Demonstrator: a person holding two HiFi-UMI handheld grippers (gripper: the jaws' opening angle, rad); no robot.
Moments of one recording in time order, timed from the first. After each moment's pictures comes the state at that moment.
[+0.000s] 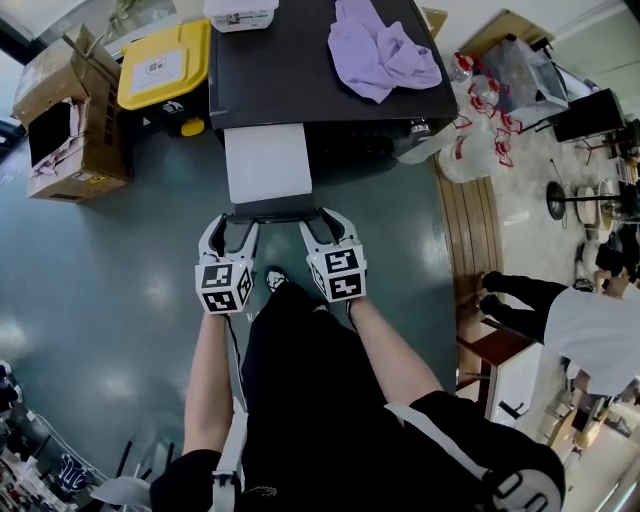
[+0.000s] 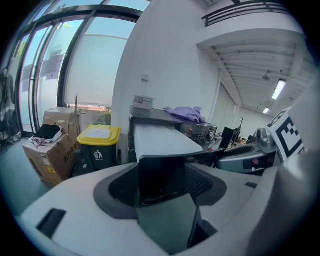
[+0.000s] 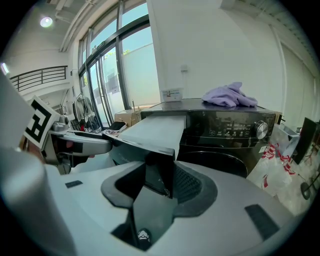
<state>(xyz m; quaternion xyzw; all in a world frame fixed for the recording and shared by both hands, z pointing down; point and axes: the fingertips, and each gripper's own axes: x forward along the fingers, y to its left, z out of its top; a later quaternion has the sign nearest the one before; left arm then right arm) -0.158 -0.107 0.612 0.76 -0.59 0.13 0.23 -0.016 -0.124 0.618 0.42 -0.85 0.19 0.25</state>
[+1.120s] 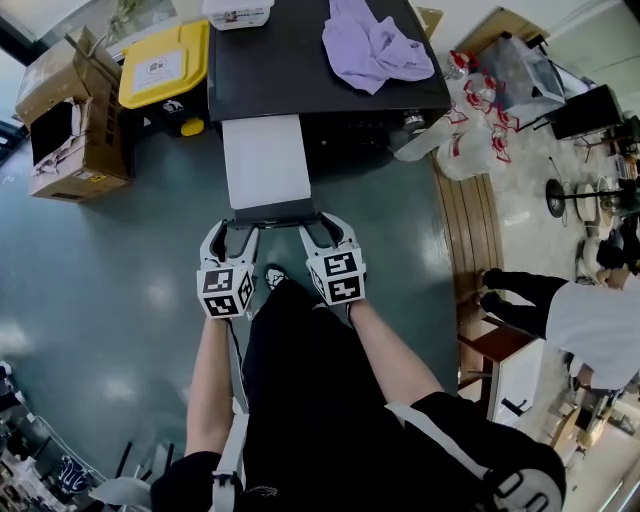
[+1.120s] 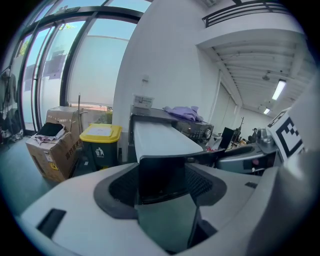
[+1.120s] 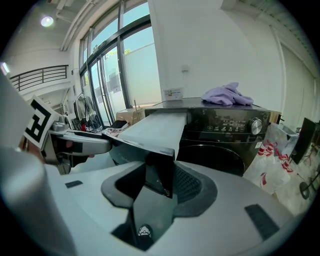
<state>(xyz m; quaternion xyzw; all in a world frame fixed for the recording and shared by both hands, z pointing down) -0.149 -0.070 0.613 0.75 -0.60 0.13 0.23 -0.006 -0.088 0.620 0.42 -0.85 0.19 0.26</state>
